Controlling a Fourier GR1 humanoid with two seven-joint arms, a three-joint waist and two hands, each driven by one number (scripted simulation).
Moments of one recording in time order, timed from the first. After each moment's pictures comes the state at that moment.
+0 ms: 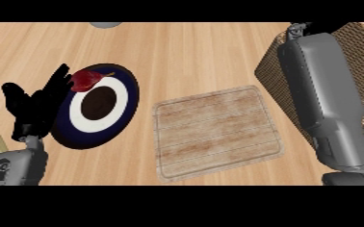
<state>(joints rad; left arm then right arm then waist) -0.19 0.27 0.16 -1.41 0.06 -0.06 0.23 -1.00 -0.19 -0.15 -0.99 1.50 -0.48 1.12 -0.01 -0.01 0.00</state>
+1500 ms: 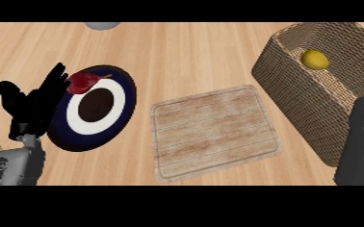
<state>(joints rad) -0.20 0.27 0.19 -1.39 0.06 -0.06 0.23 -0.59 -0.11 -0.47 -1.68 1.43 -0.68 1.02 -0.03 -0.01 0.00</state>
